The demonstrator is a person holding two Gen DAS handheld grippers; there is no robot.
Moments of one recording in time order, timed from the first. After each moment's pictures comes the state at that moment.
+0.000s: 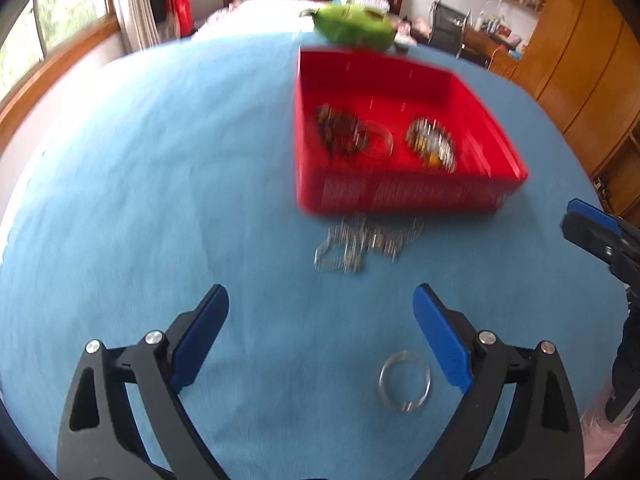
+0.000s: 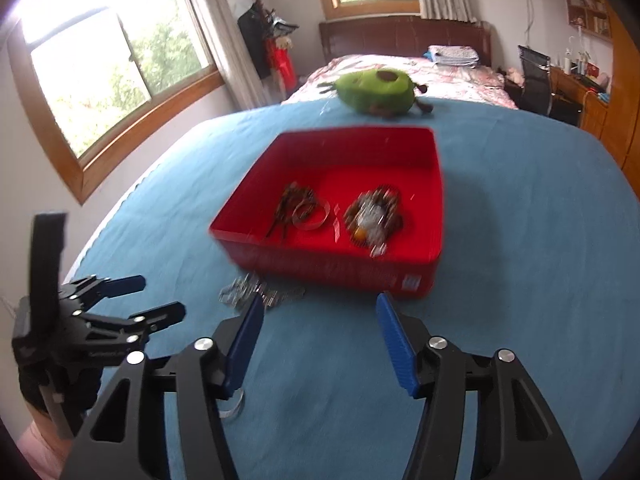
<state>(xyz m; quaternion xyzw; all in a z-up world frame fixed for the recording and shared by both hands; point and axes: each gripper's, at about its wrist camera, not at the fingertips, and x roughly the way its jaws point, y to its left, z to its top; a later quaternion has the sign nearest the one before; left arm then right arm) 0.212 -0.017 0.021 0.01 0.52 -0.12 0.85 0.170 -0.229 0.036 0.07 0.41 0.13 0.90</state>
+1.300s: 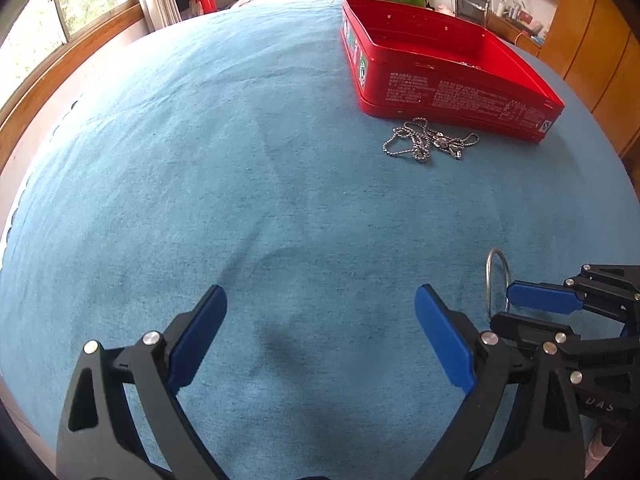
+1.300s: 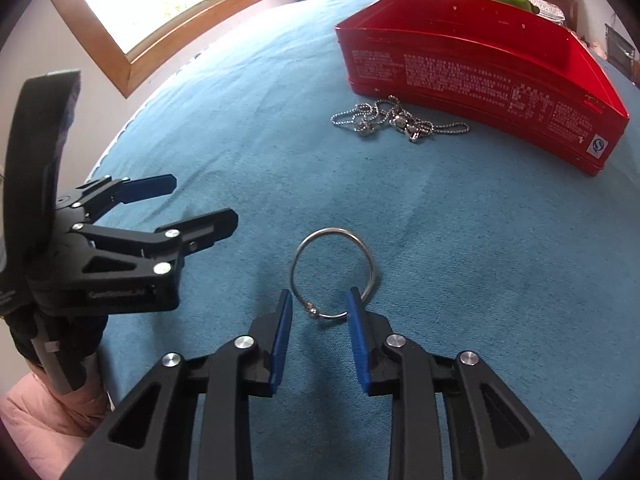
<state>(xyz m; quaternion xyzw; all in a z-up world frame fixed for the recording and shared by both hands) 0.165 0.016 -0.024 0.04 0.52 -0.07 0.85 0.153 -0.125 -0.067 0.01 0.52 0.23 0.82</state>
